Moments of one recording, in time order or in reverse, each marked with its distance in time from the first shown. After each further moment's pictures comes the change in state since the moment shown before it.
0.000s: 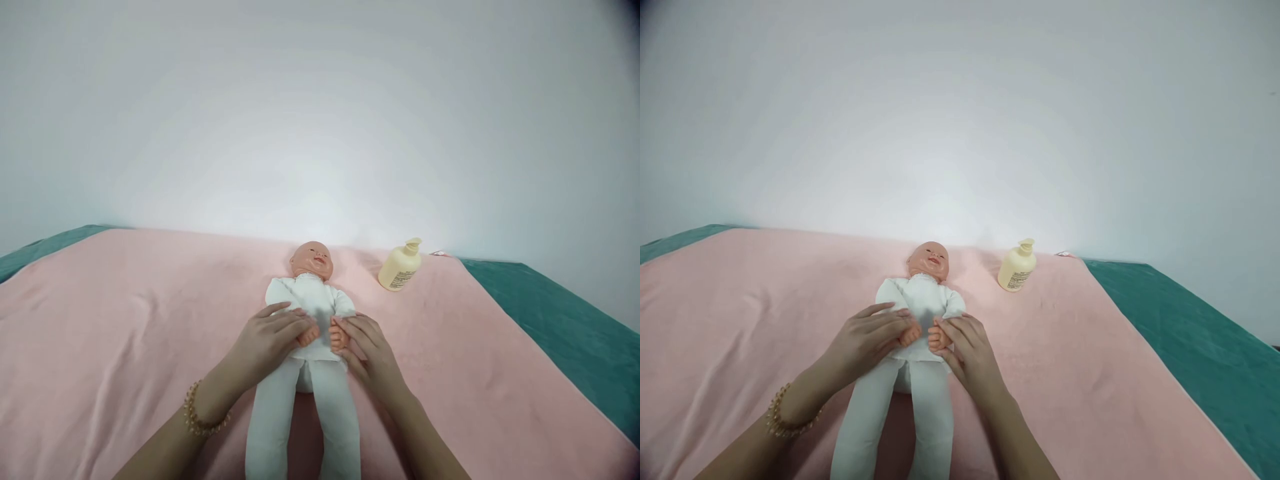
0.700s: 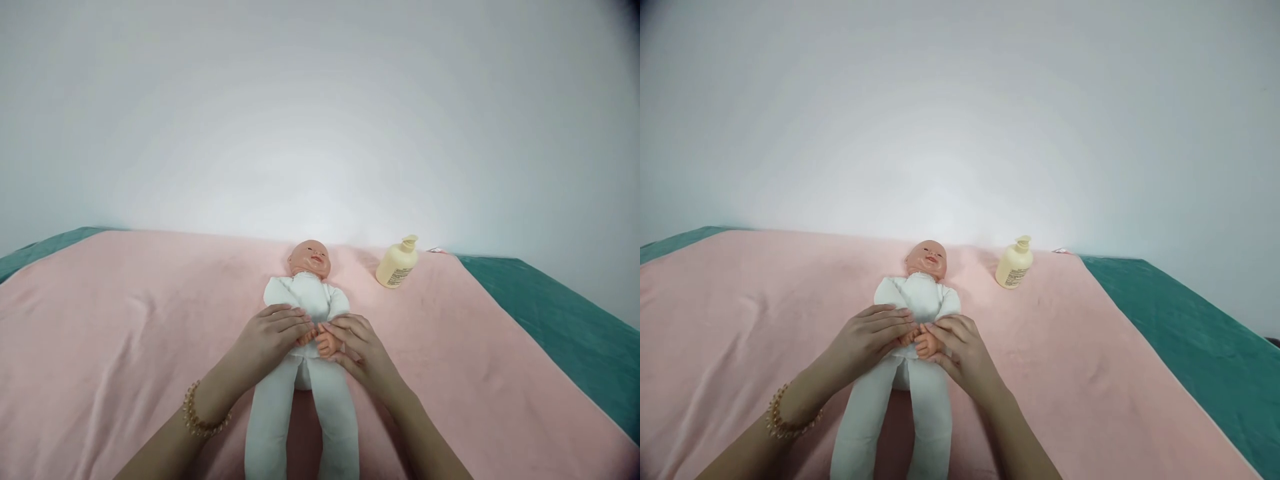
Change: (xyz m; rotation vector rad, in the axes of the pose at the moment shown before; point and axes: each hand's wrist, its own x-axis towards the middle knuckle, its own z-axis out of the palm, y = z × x) left_hand -0.002 -0.001 0.006 -0.003 -0.085 0.022; right_hand -0.001 0.000 0.001 0.176 -0.101 0.068
